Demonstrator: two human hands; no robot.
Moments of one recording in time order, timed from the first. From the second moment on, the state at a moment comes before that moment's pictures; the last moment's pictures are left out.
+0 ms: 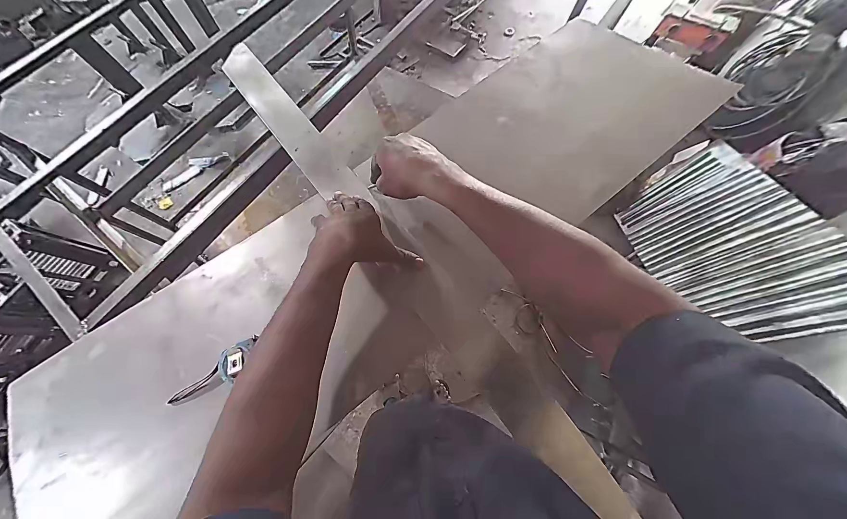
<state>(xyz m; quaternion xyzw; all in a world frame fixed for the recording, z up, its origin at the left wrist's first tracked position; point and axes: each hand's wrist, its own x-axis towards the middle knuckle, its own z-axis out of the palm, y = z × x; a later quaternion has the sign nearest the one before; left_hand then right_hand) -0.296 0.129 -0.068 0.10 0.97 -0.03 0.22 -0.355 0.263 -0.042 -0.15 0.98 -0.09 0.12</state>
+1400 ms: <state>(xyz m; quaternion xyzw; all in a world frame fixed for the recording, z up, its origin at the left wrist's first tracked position) -0.294 0.144 -0.059 0.06 0.97 -0.07 0.22 -0.298 0.319 -0.048 -0.12 0.97 -0.21 0.03</state>
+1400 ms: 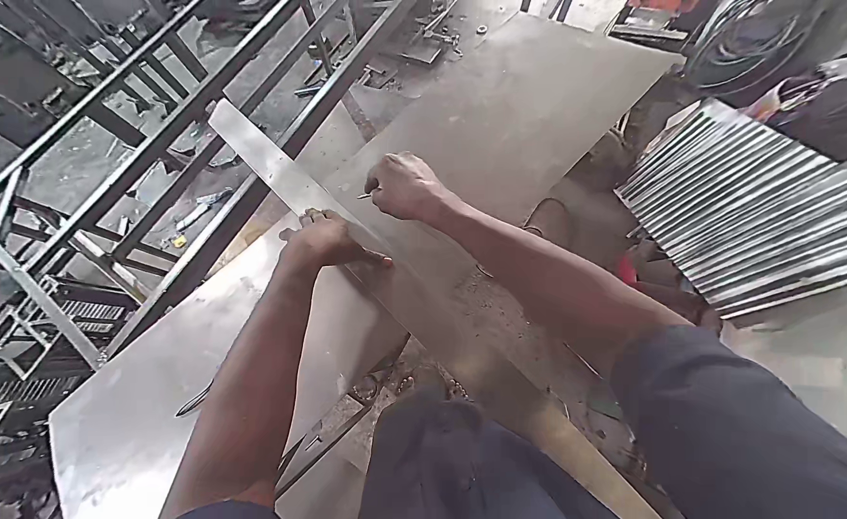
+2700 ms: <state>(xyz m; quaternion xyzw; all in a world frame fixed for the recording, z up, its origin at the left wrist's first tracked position) -0.345 0.097 -0.079 -0.14 0.92 0.37 -0.04 0.099 0.419 -0.169 0.19 0.90 -0.39 -0.09</state>
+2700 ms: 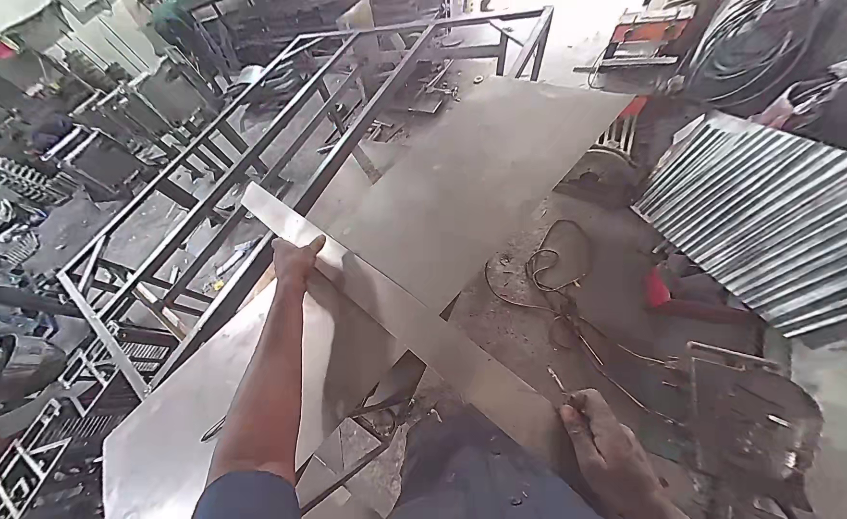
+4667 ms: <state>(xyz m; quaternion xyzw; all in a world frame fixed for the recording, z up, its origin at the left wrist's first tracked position) -0.118 0.003 -0.099 -0.35 0.93 -0.01 -0.06 -0.609 0.700 -0.055 -0.15 0.98 -0.09 -0.04</state>
